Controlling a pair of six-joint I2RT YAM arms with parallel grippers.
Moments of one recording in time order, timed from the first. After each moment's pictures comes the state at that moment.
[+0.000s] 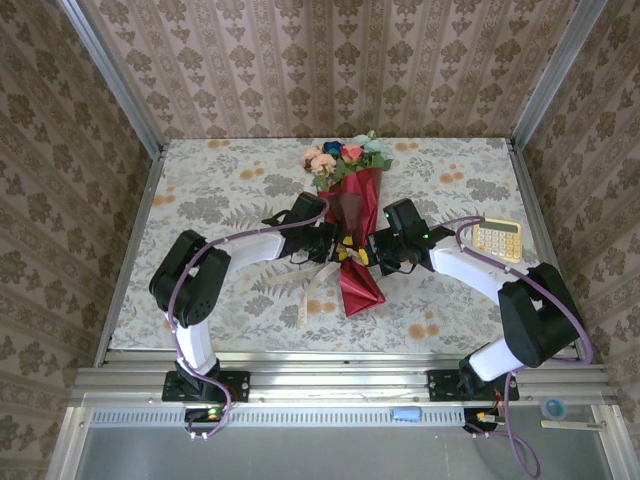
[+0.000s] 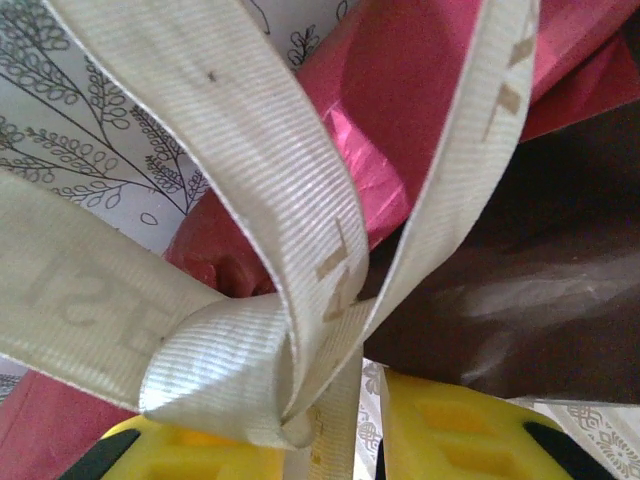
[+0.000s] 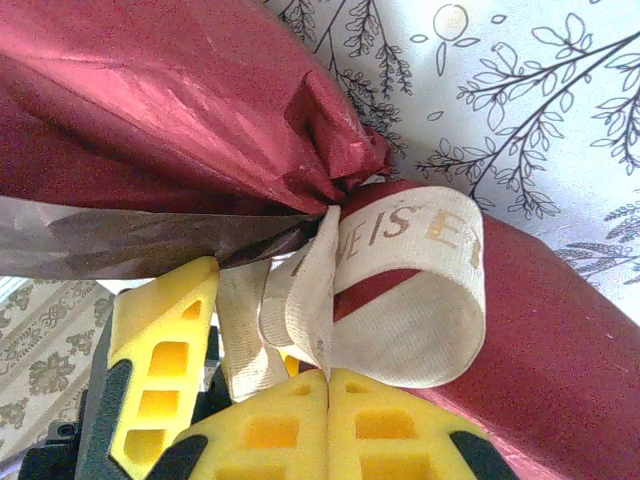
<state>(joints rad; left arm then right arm) -0.70 1.84 1.12 -0.13 0.48 -1.82 0.47 1.50 0.90 -0.33 -0.35 1.76</state>
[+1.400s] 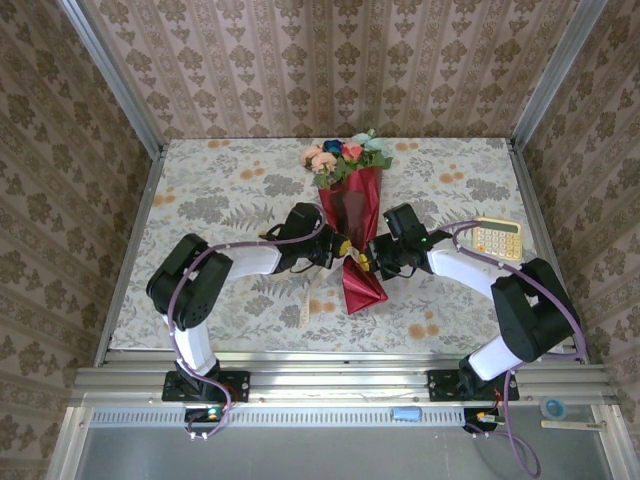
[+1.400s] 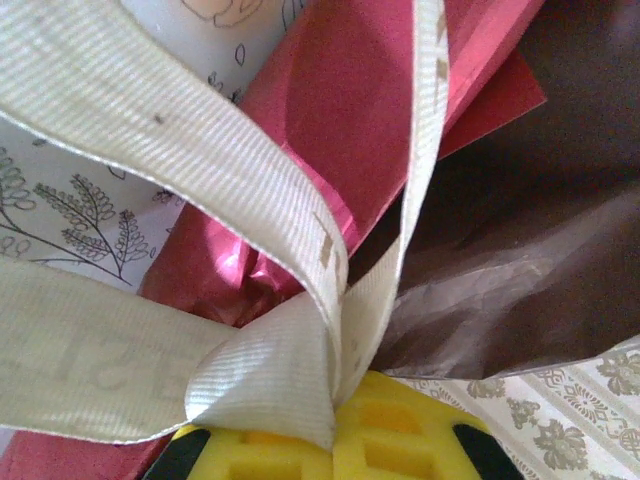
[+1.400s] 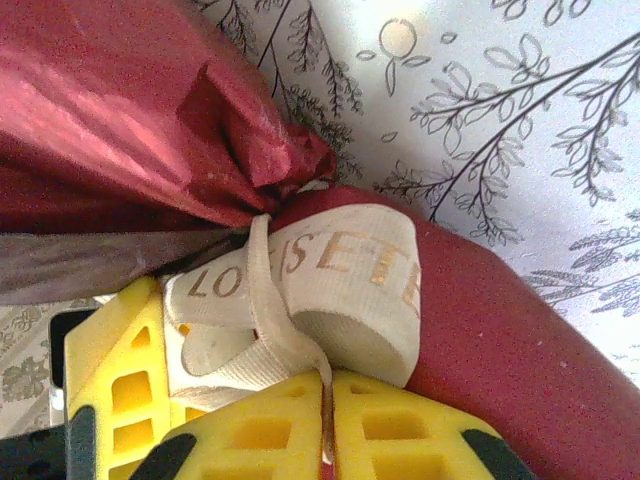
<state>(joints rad) -0.71 1.81 0.94 0.22 0.40 -1.79 0.45 1.54 0.86 -0.29 -0.39 1.73</state>
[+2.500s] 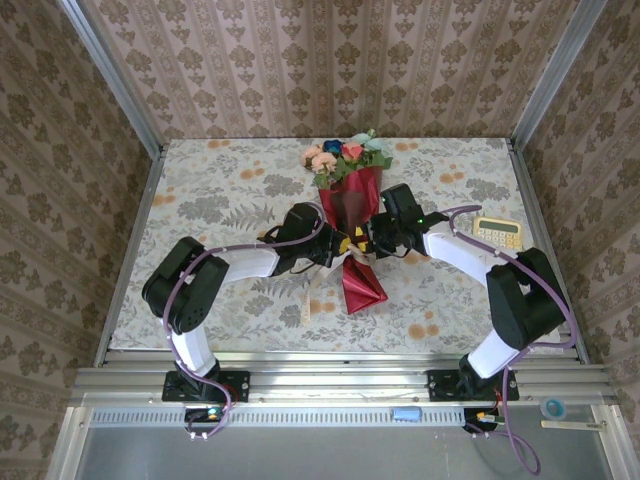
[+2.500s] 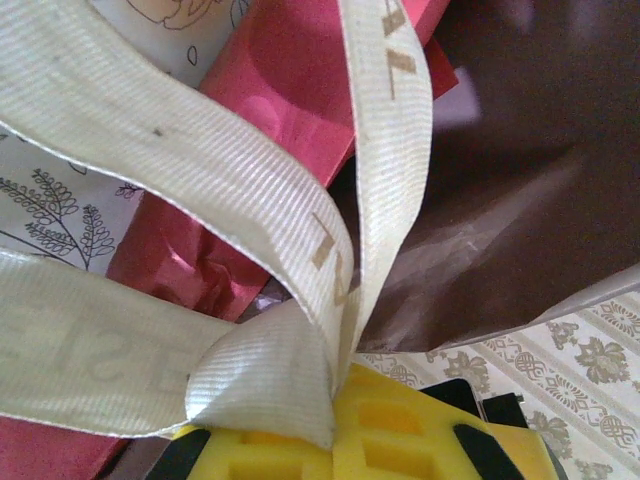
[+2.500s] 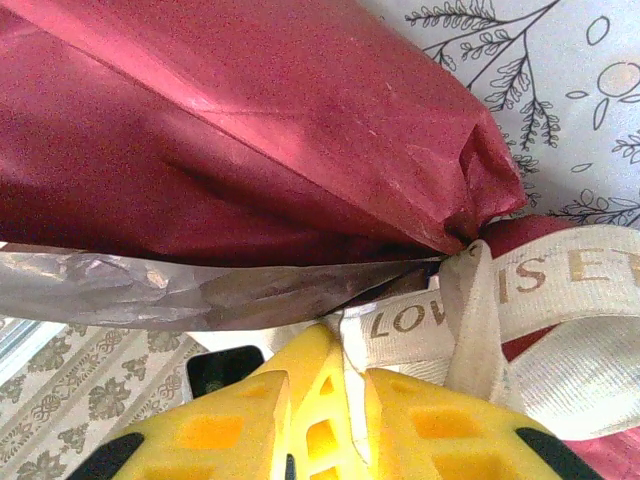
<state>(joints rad) -0.72 1.78 0.92 0.27 0.36 -1.79 0.44 1.61 1.03 -0.32 -0.31 1.80</state>
